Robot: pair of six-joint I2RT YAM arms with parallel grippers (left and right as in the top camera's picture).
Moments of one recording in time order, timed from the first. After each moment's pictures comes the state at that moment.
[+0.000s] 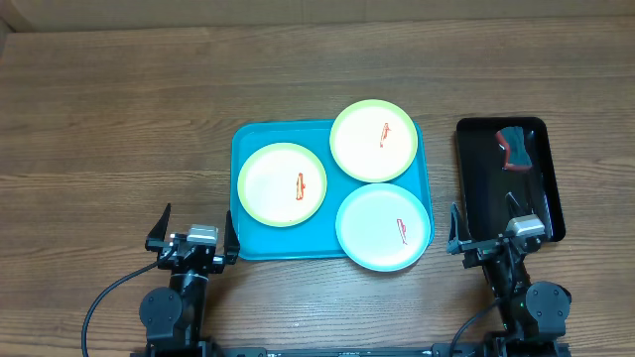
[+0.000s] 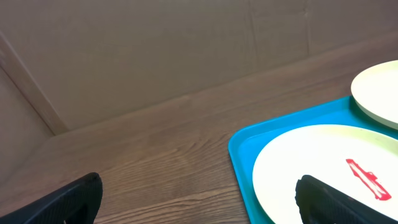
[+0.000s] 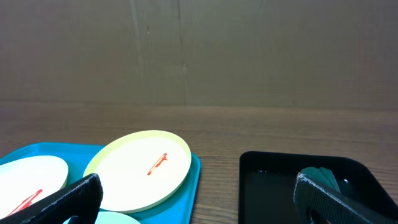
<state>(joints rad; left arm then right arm) 0.08 0.02 0.01 -0.07 0.11 0.29 0.02 0.01 0.02 -0.02 -0.17 0.05</state>
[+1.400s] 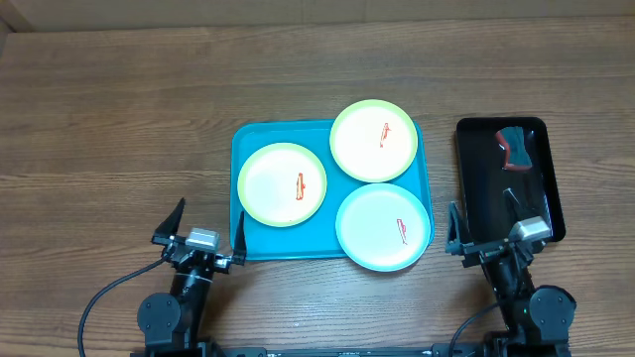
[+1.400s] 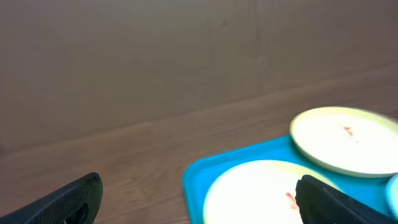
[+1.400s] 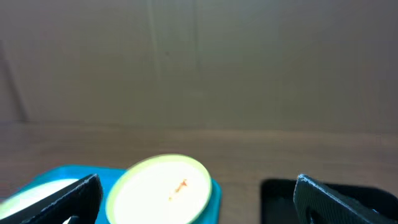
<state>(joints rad) 0.08 0.02 0.01 0.01 0.28 0.13 0.02 0.01 0.02 0.09 -0.25 0.12</state>
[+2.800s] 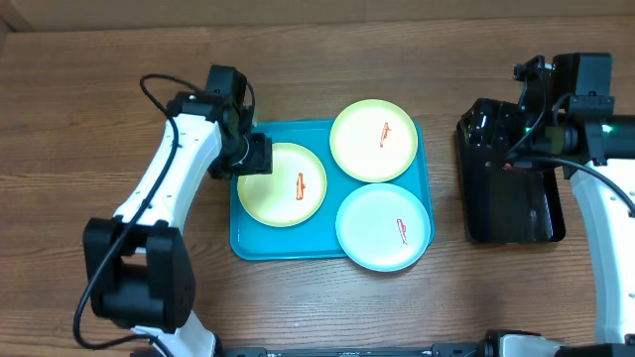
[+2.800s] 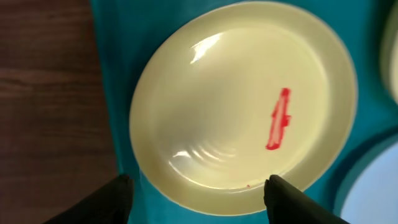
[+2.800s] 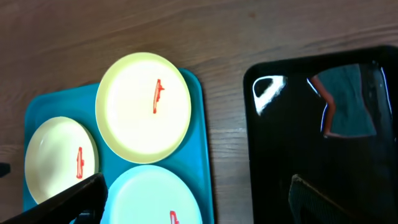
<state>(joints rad) -0.16 1.83 1.44 -1.07 0.10 -0.24 -0.06 1.45 1.43 -1.01 -0.26 0.15</state>
